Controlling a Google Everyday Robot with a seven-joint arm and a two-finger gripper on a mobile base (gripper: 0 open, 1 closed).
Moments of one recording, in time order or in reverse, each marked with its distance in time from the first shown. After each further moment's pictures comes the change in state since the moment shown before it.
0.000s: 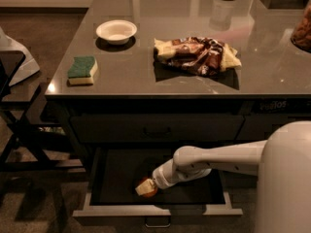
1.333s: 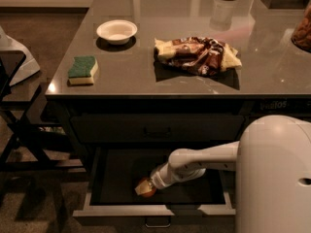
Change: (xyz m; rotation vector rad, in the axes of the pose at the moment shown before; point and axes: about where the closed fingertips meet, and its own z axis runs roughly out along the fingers) arm 0.004 -0.023 0.036 0.029 0.014 0.025
